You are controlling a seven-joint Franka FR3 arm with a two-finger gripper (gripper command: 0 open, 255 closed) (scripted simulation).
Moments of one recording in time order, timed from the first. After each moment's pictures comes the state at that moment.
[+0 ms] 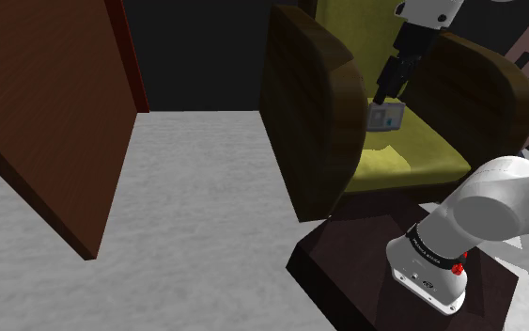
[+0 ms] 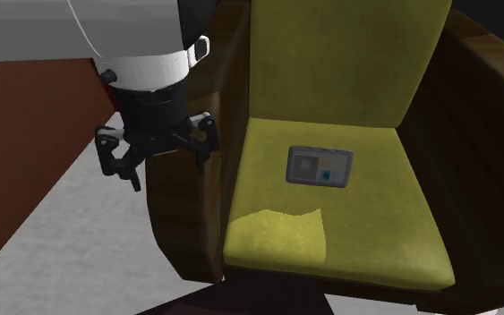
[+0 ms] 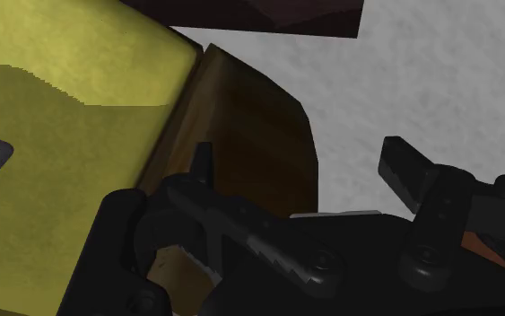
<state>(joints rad) -0.02 -0.77 0.00 -2.41 0.10 1.58 -0.10</state>
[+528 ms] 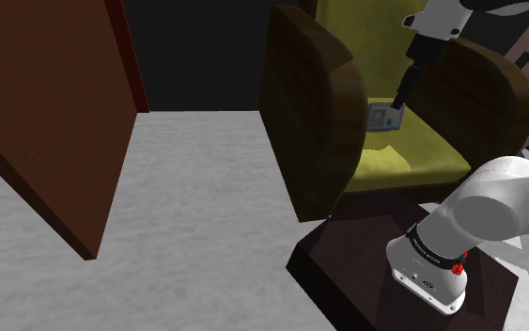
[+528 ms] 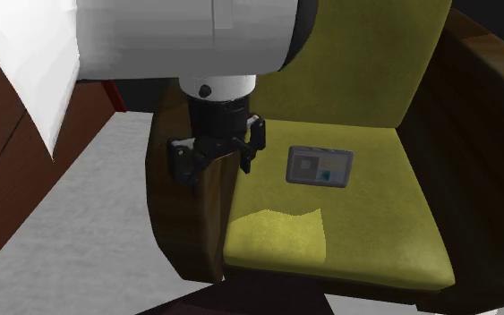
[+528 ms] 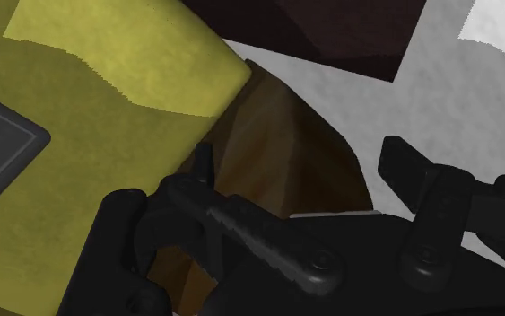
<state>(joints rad) -0.02 -0.78 -0.16 -2.46 -0.03 1.60 -0.40</state>
